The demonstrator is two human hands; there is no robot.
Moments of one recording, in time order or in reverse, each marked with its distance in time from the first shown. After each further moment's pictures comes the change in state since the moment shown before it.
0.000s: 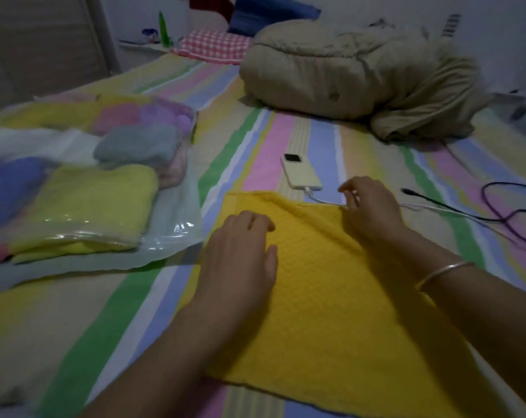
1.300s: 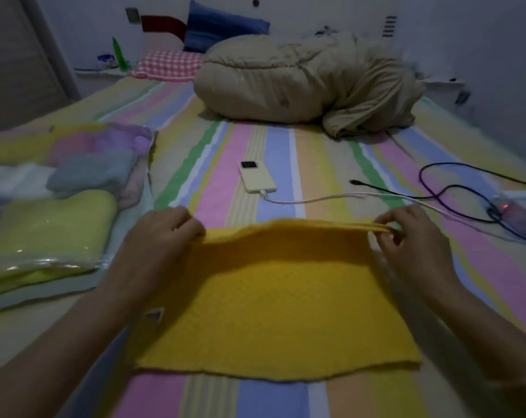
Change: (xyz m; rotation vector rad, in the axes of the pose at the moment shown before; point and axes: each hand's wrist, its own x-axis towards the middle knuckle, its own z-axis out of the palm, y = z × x) left_hand 0.018 -0.050 -0.025 0.189 0.015 0.459; right_hand -0.136 0.044 -0.090 0.098 0.222 0.219
